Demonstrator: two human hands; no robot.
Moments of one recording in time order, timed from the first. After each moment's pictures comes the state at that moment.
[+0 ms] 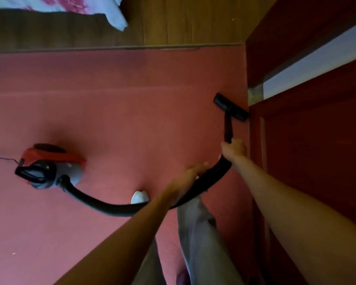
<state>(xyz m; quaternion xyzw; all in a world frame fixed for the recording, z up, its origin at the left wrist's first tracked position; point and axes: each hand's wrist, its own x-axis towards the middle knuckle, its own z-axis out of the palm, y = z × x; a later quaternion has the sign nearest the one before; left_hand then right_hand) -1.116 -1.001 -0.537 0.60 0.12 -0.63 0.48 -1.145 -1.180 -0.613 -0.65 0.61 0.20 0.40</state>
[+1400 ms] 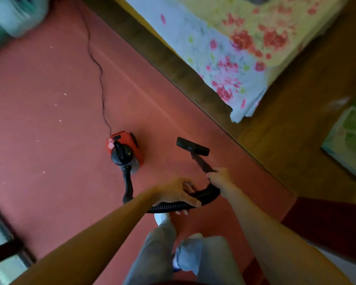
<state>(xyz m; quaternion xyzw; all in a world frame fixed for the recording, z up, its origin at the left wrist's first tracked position) -0.951 -0.735 -0.335 0.59 0.15 -0.50 0.61 -0.878 -0.914 -0.402 -0.82 0.24 0.39 0.35</state>
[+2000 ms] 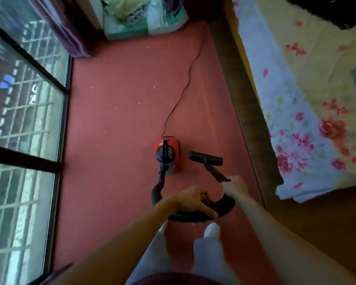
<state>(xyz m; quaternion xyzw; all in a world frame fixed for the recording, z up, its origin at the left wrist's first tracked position) -0.920 -0.725 -0.284 0.65 0.31 -0.28 0.64 -0.764 -0.817 -0.346 -0.87 -0.10 0.44 0.18</state>
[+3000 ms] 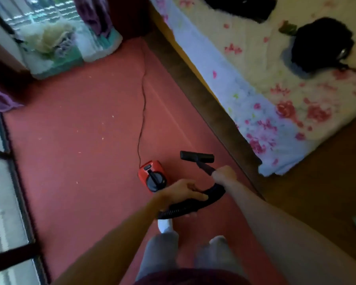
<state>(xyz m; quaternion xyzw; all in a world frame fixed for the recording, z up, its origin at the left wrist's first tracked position) -0.874 -0.564 -0.272 0.65 0.24 -0.32 0.65 -0.743 -0.696 -0.305 -0.89 0.07 0.40 0.20</state>
